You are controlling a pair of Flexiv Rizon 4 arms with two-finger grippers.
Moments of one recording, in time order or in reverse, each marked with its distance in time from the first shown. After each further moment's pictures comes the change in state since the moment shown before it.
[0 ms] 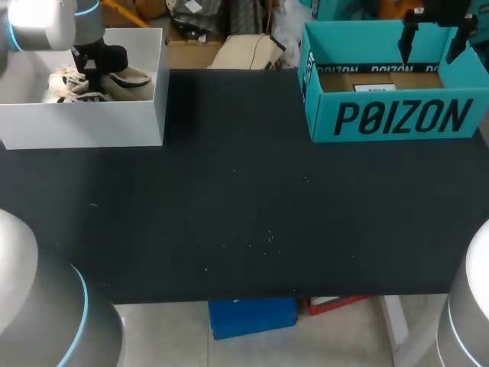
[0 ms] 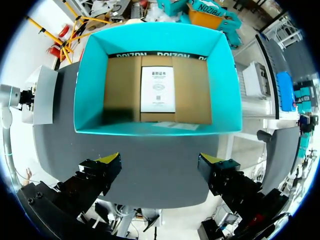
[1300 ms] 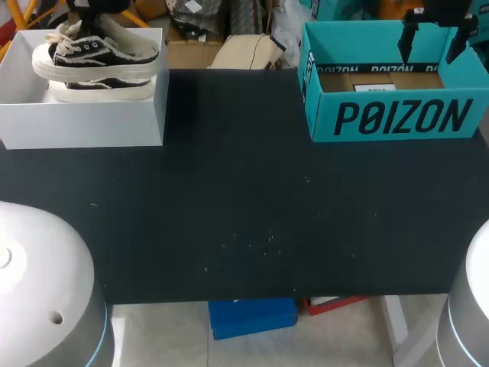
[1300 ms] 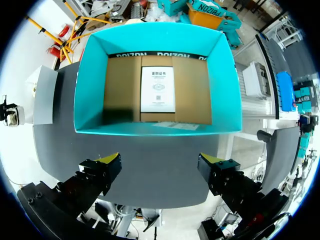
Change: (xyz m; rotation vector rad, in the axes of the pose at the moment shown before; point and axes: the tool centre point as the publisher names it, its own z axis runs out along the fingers) left arm 0.072 -0.060 -0.213 0.011 -0.167 0.158; right arm 0.000 0.000 0.000 0.000 0.000 0.000
